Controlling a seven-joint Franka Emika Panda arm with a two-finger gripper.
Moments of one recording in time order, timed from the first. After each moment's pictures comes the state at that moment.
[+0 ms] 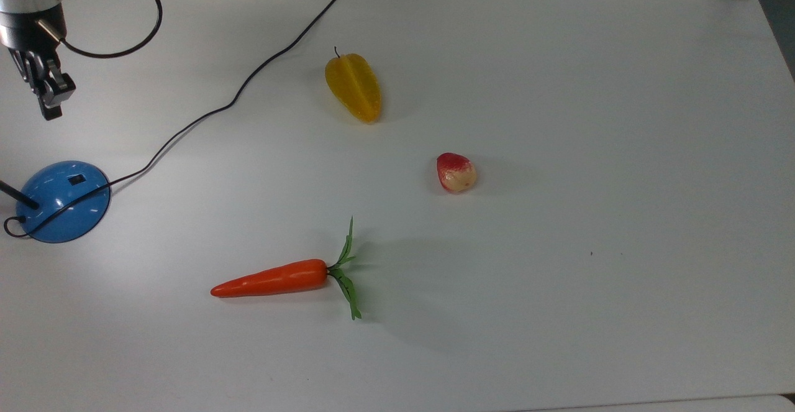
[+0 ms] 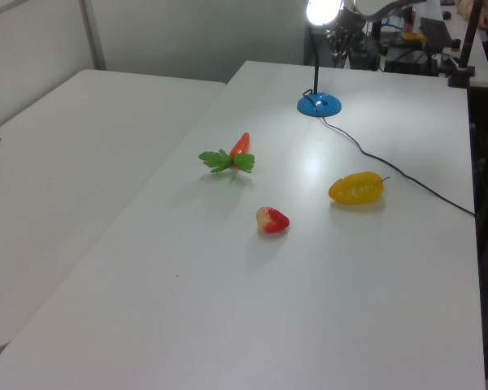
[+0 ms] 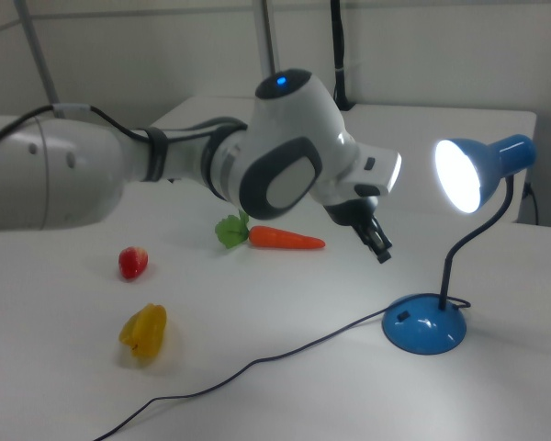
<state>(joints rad) -0.30 0.38 -0.14 -1.57 -0.01 2.36 0.30</state>
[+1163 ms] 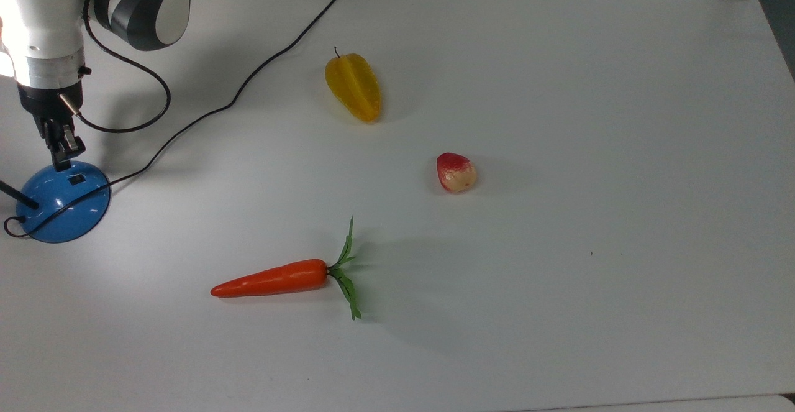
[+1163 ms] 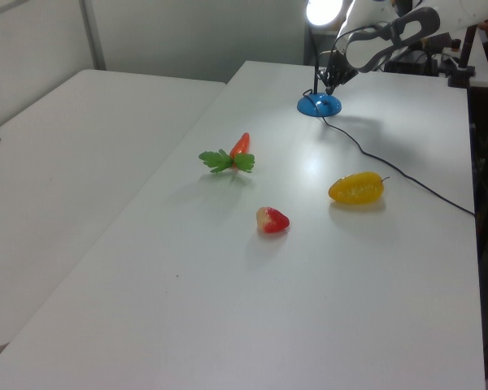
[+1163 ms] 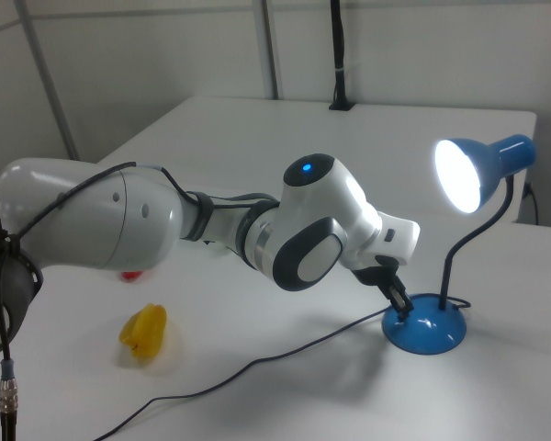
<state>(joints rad) -0.32 0.57 -0.15 -1.60 -0.03 2.62 0.38</state>
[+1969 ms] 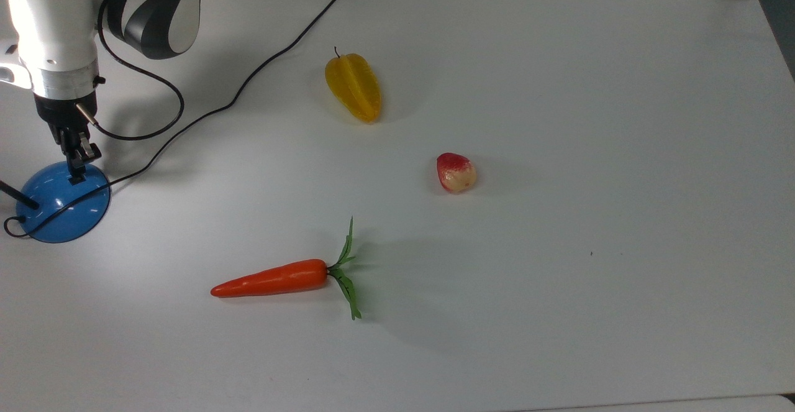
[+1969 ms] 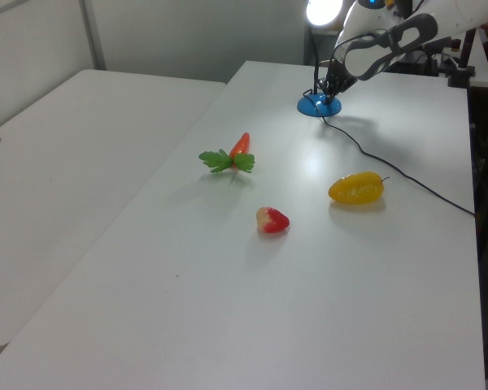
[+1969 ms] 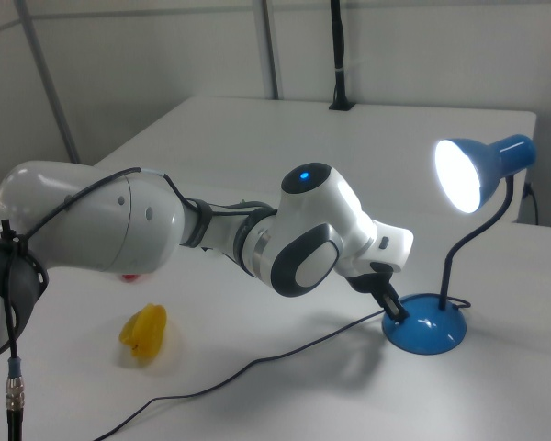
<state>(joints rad) -0.31 0.59 -0.15 -1.61 -0.04 2.62 0.38</state>
